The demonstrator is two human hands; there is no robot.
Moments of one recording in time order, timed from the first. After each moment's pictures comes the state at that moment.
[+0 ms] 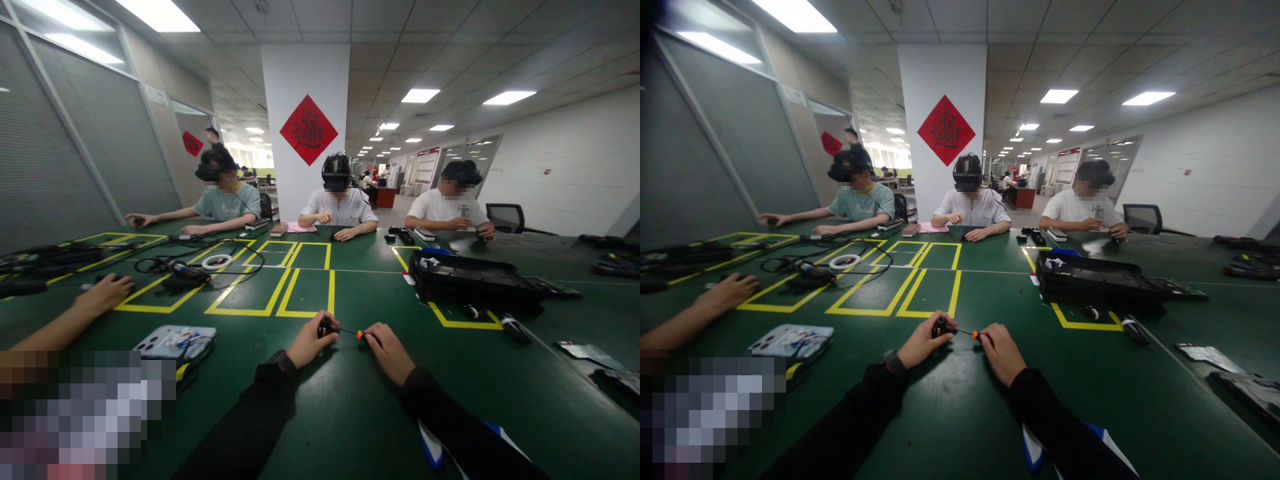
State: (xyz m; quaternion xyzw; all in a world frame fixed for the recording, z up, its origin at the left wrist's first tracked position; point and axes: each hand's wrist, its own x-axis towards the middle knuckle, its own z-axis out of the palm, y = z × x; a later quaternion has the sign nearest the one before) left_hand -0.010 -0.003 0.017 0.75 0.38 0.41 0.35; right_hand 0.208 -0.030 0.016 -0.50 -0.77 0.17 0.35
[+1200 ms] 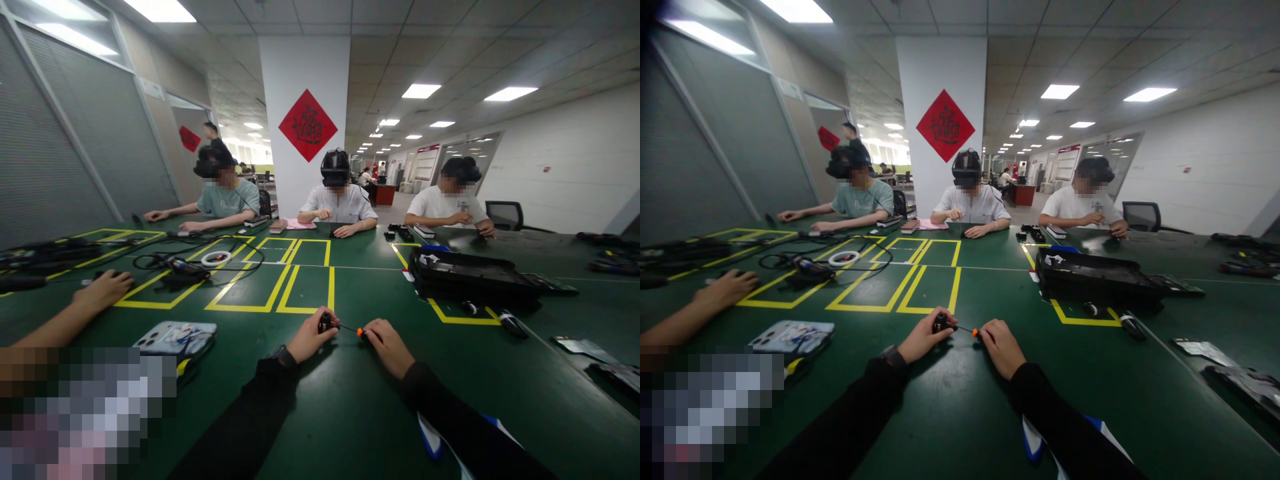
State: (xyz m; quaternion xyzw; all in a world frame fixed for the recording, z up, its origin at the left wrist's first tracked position) left_hand -0.010 -0.003 0.017 0.74 0.39 0.41 0.36; right_hand 0.209 -0.029 0.015 -0.48 -0.79 0.17 0.35
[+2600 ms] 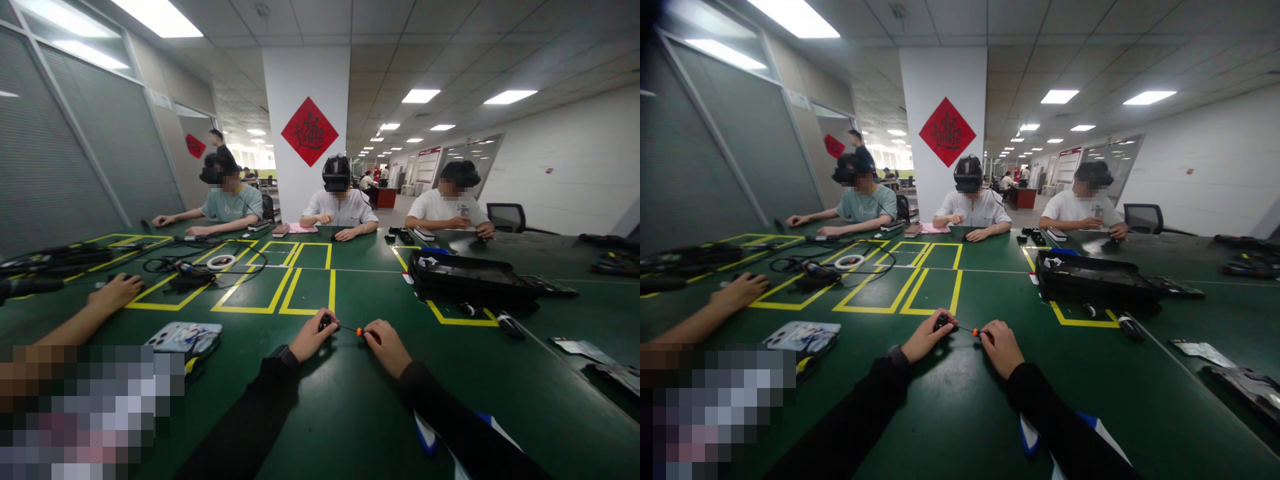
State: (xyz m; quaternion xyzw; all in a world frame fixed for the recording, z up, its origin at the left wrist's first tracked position) left_hand -0.008 -0.007 0.019 0.74 0.39 0.42 0.36; right_hand 0.212 -0.027 0.009 -0.50 -0.78 0.11 0.35
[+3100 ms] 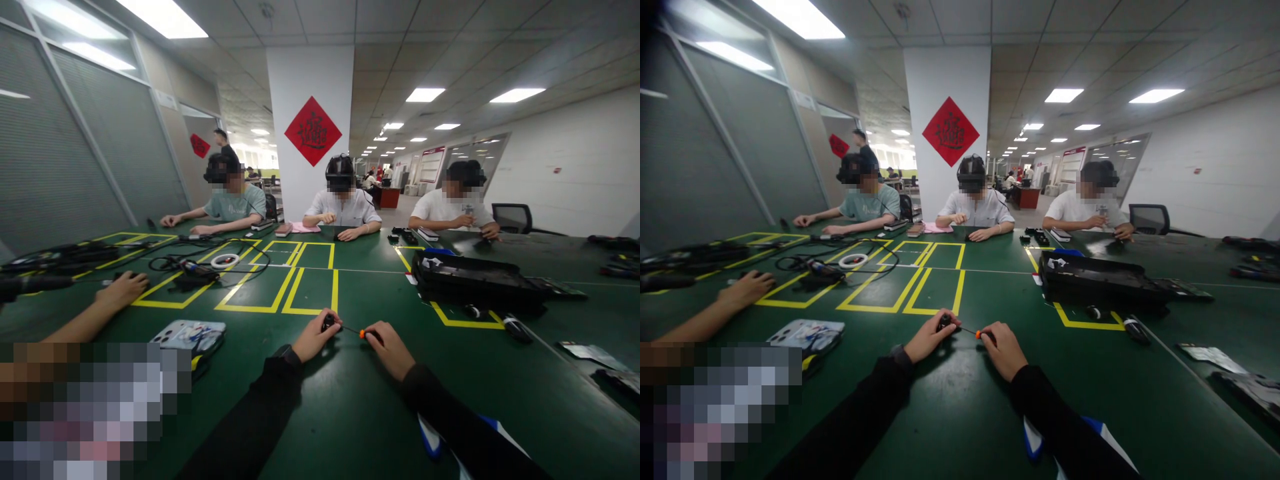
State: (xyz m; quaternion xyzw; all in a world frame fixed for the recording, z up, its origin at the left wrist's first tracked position) left_hand -0.009 -0.008 0.020 0.74 0.39 0.42 0.36; right_hand 0.209 -0.031 0.012 -0.49 -0.78 0.15 0.35
